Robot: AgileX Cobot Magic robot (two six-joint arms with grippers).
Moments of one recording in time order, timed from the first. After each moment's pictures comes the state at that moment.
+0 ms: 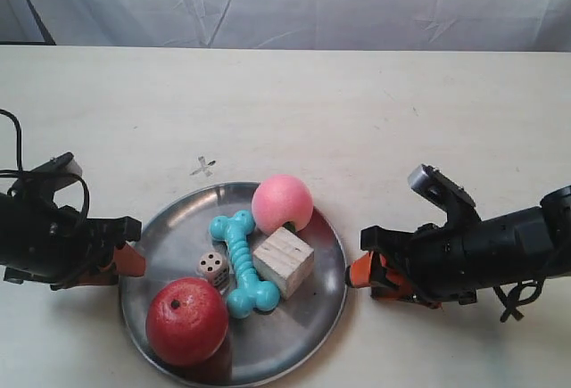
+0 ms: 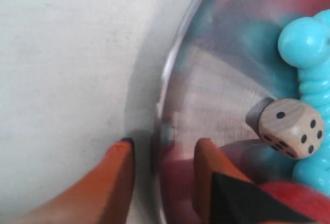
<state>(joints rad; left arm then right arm) -0.13 1.64 -0.50 -1.19 0.53 0.85 0.14 1.77 -0.45 1.73 0.65 -1.29</state>
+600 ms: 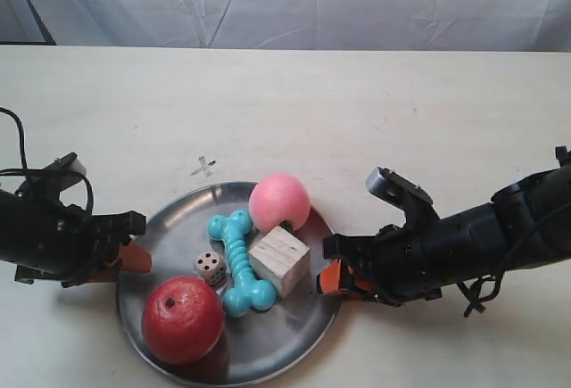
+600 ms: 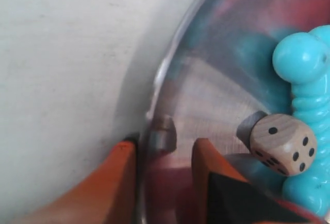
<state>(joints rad) -0.13 1.70 -0.51 -1.30 0.53 0.93 0.29 1.84 -0.54 1.76 0.64 -1.29</state>
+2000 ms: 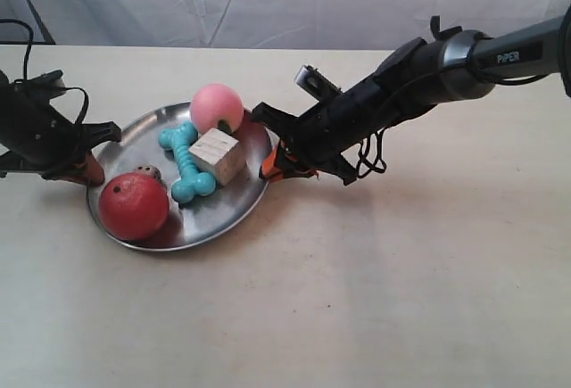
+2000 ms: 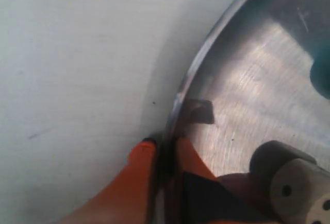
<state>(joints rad) 0.02 1.99 -1.11 -0.55 0.57 0.30 0.29 2.20 -1.39 1.13 0.76 -0.41</state>
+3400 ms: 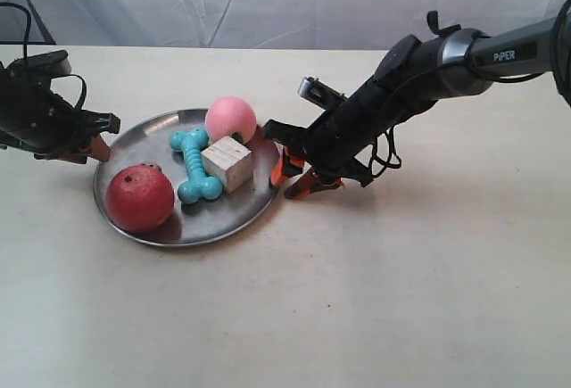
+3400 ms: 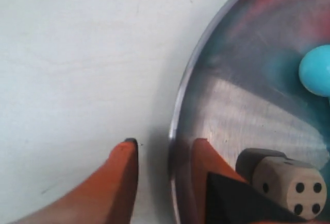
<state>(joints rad) 0.02 1.97 -1.12 -0.61 0.52 0.53 0.27 2.24 -1.43 0.90 0.80 -0.31</state>
